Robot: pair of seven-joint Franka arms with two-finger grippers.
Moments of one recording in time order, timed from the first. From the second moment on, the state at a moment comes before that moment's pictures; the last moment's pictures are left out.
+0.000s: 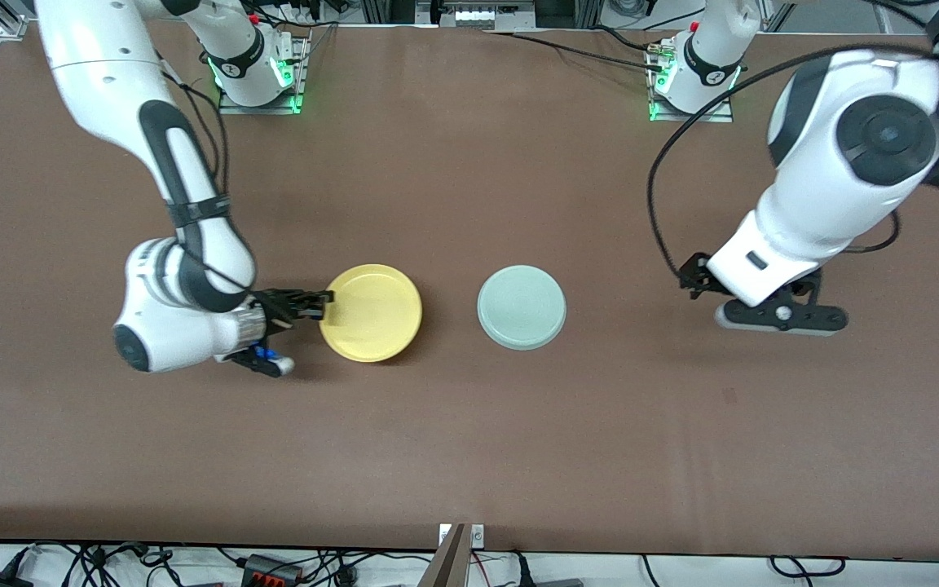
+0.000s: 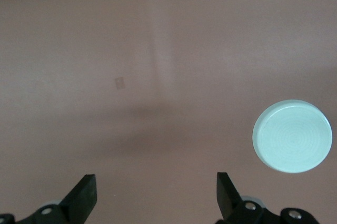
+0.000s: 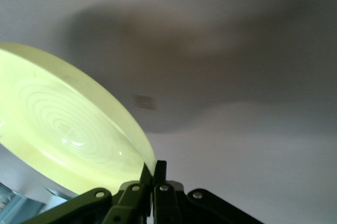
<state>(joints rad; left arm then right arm) -0.22 0.30 -0.05 -1.37 0.10 1.68 -0.16 0.30 0.73 -0.05 -1.44 0.63 1.77 0.28</state>
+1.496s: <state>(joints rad) -0.07 -0.02 -0.01 -1.75 0.02 1.76 0.11 0.72 0.86 -0.04 -1.44 0.79 2.28 0.63</state>
